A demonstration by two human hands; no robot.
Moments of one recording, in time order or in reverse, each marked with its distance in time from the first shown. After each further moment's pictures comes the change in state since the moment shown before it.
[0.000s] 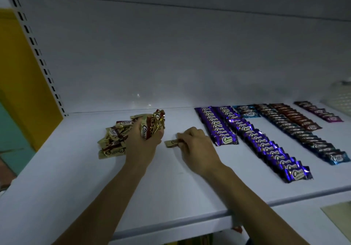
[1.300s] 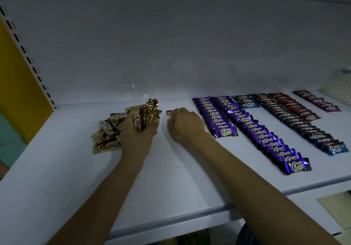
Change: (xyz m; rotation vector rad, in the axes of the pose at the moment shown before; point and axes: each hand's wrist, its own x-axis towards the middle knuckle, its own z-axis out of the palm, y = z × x) left_hand 0.003 0.003 0.002 -0.105 0.030 0.010; right_hand 0.061 -0.005 0.011 -0.301 -0.139 0.129
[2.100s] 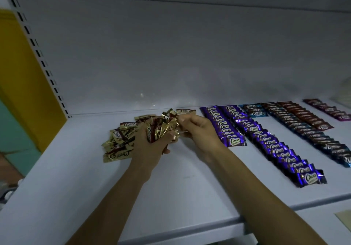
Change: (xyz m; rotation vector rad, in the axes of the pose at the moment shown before) left_hand -0.008 0.013 -0.003 -0.018 -0.189 -0.047; right_hand -0.029 -0.004 -0.030 1.587 0.023 0.184
